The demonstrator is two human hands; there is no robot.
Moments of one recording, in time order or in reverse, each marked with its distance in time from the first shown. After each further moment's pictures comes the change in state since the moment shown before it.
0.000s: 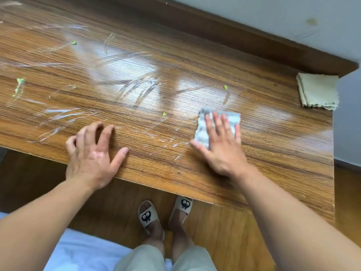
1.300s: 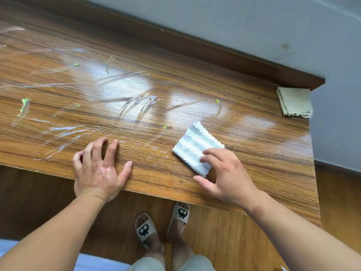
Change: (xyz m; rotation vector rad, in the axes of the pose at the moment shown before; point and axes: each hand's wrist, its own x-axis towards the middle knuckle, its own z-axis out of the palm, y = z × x) left_hand -0.003 -0.004 0.004 0.009 0.031 0.002; right_hand -0.063 -0.013 -0.023 0.044 0.187 -0.223
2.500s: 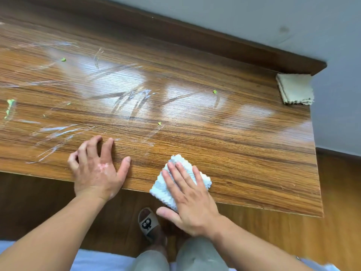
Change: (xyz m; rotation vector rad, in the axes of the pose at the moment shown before) left_hand 0.004 0.014 -0.004 -0.035 -0.040 -0.085; right_hand -0.037 -0.078 0.080 -0.069 -0.202 -0.082
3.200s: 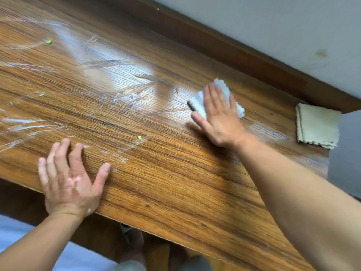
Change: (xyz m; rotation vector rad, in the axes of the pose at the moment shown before) left_hand -0.005 0.049 0.017 -0.090 0.143 -0.250; right_hand 0.189 0.216 -0.122 -0.059 0.037 0.068
